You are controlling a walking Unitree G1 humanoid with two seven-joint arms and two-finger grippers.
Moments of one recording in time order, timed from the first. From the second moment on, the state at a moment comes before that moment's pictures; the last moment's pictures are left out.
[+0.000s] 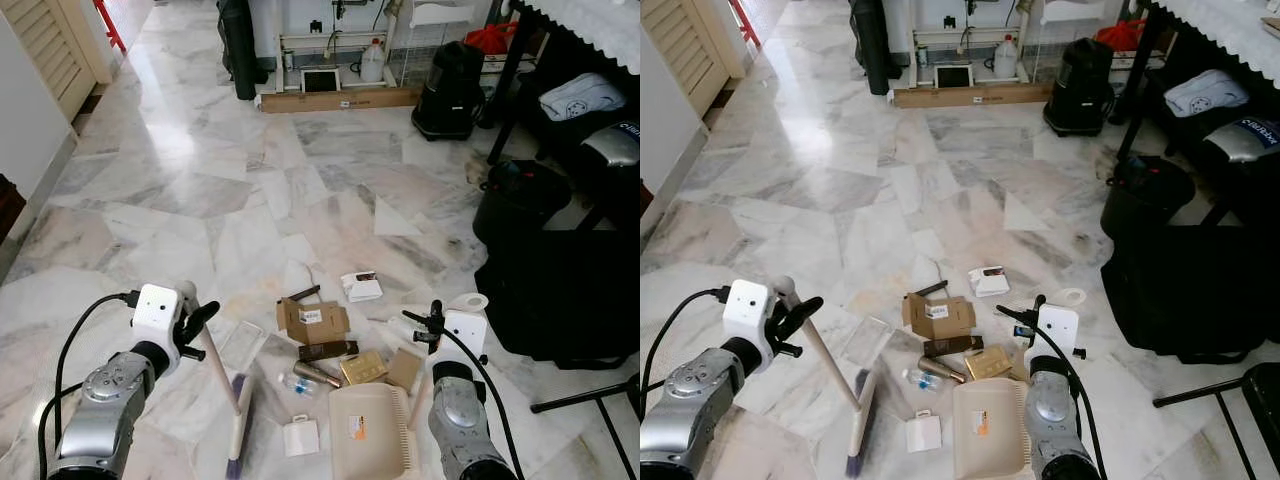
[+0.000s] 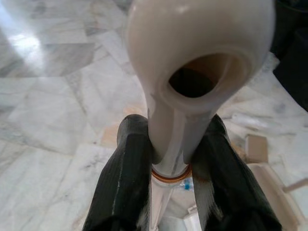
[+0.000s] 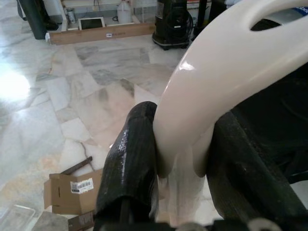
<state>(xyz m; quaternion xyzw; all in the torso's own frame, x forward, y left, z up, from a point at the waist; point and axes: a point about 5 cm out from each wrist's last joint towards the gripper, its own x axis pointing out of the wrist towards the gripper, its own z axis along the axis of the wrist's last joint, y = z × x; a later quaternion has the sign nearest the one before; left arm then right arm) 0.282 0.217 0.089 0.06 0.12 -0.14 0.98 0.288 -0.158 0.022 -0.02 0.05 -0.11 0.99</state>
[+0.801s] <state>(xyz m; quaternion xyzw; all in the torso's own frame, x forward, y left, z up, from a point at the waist) 0.287 0.209 0.084 -0.07 0.19 -0.14 0.97 0.291 -0.157 0.023 -0.02 0.05 -0.10 0.99</state>
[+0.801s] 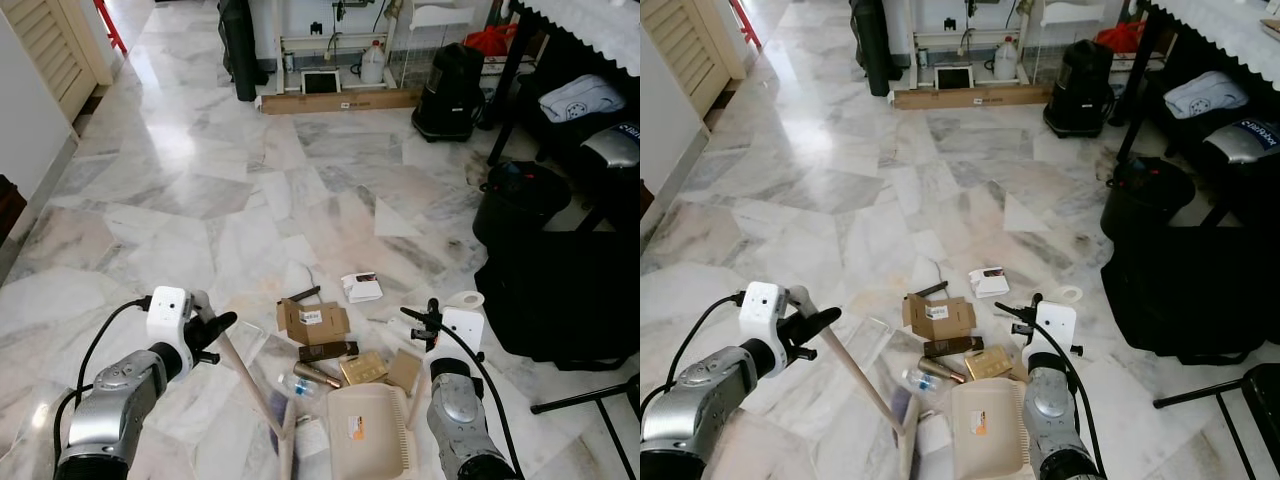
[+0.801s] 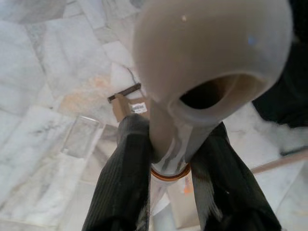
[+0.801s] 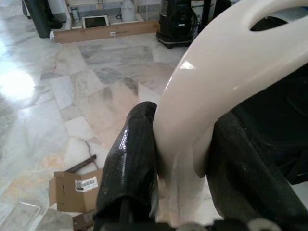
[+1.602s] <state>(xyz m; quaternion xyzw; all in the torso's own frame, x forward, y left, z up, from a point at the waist) 0.300 0.201 0.139 -0.03 0.01 -0.11 0.99 0.292 -0.155 0.024 -0.01 0.05 -0.10 0.99</state>
